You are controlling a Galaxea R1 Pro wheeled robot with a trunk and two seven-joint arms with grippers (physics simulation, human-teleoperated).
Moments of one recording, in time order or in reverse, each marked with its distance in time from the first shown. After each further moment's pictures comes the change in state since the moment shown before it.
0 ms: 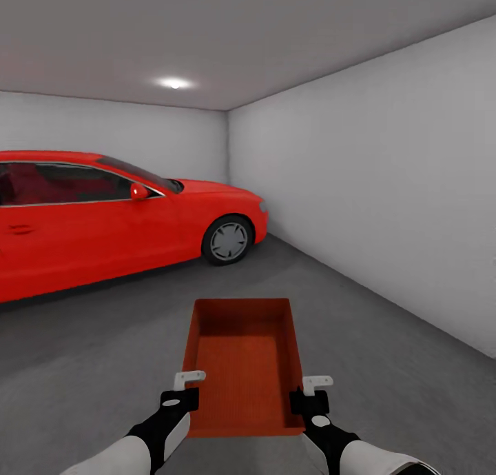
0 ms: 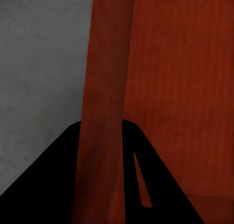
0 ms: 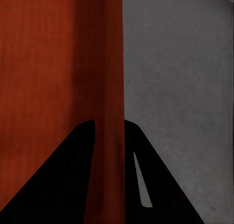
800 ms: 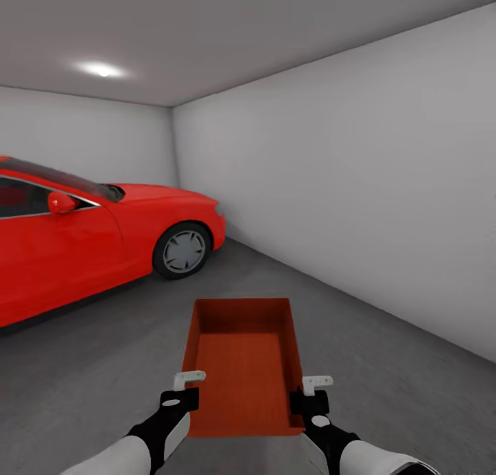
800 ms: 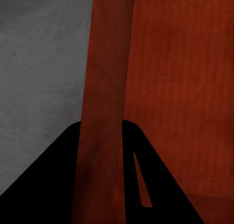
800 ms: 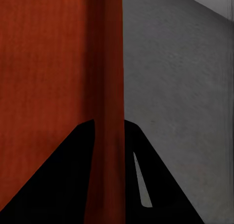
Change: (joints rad) left arm 0.000 0.000 0.000 0.000 0.001 -0.001 0.000; right arm 0.000 0.000 -0.001 0.000 0.001 0.000 0.000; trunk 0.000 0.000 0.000
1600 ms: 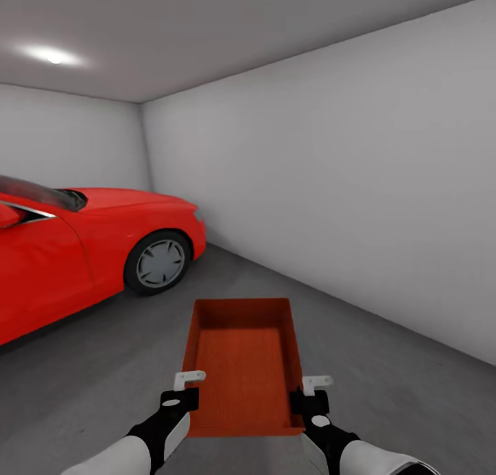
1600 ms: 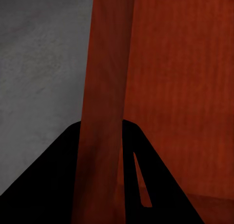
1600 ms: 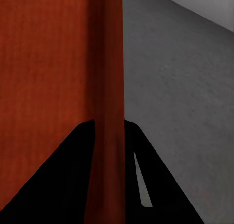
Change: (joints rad) left arm 0.000 0.000 0.000 0.000 0.000 -0.001 0.000; right arm 0.000 0.000 0.000 0.000 0.001 0.000 0.000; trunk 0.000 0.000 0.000
